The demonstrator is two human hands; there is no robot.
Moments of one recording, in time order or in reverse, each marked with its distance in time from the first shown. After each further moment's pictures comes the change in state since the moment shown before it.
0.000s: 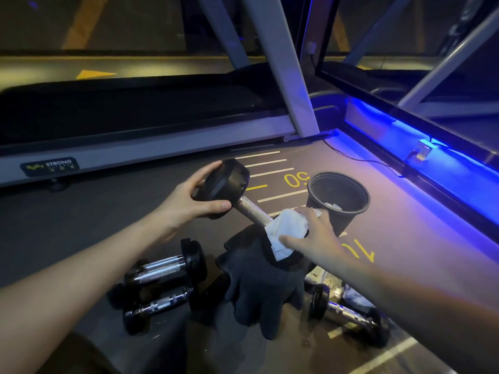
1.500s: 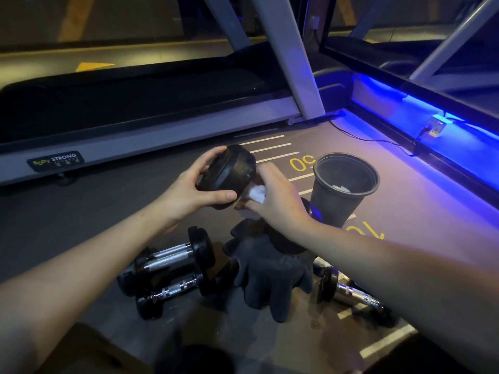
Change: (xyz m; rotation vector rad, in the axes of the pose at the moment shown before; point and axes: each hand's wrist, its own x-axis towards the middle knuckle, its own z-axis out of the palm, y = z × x) left_hand -0.003 0.006 0.002 0.133 -0.044 0.025; right_hand 0.022 -0.090 0.030 0.005 0.166 -0.480
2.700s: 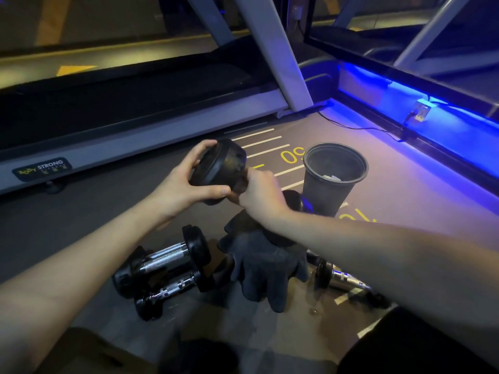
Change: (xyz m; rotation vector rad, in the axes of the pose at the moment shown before) left_hand 0.001 0.013 0.008 0.016 -0.028 0.009; right_hand 0.001 -0.015 0.003 0.013 -0.074 0.264
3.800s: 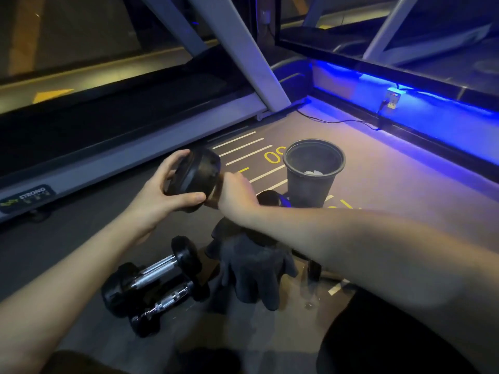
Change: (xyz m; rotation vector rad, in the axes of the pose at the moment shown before) left_hand -0.004 0.008 0.007 0.023 0.025 -0.016; right_hand 0.001 -0.007 -0.006 -0.025 -0.081 0.094
